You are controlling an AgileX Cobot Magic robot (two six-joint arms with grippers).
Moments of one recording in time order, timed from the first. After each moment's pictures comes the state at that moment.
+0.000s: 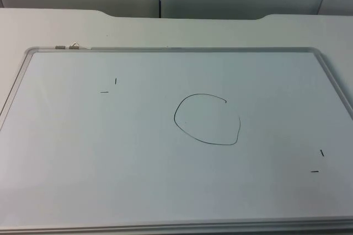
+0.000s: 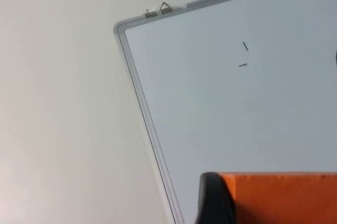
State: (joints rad) right arm 0.37 0.89 -0.97 -0.08 0.65 0.05; left arm -0.30 0.76 -0.76 0.09 0.84 -0.08
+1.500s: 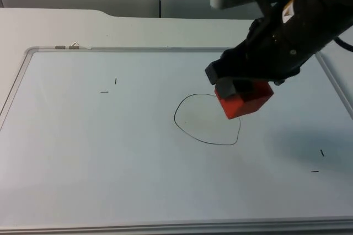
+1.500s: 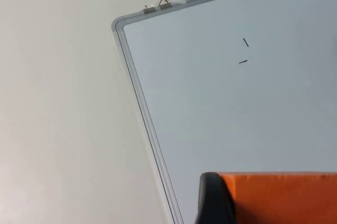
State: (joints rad) right arm 0.56 1.83 -1.09 -0.02 0.41 0.05; left arm -0.30 0.75 -0.73 0.09 0.81 -0.08
